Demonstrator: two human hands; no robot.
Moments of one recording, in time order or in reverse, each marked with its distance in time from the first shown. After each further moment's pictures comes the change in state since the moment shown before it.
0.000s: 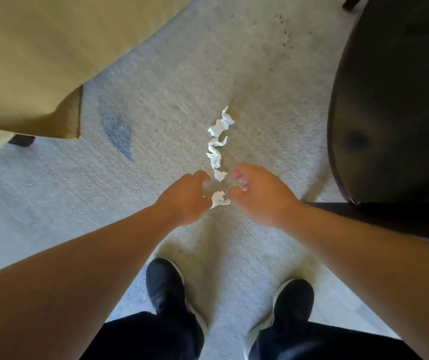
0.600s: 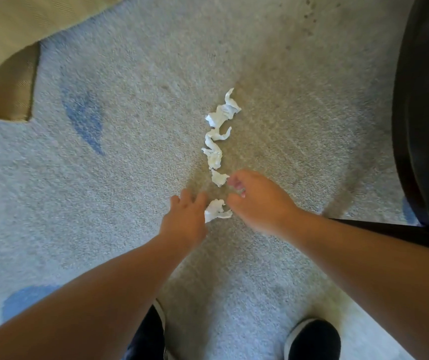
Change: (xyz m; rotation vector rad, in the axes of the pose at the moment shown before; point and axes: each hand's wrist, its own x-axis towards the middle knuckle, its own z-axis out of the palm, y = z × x) left_hand 0.092 -0.067 0.131 0.176 0.120 -0.009; right_hand 0.084 0.070 0.068 -0.101 -0.037 0.012
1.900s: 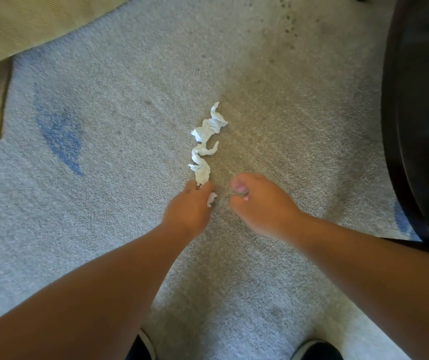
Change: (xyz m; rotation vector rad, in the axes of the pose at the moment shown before) left_hand 0.063 0.015 -0.011 -0.096 0.113 0.182; right_hand 0.020 0.021 -0.012 0.023 0.088 0.029
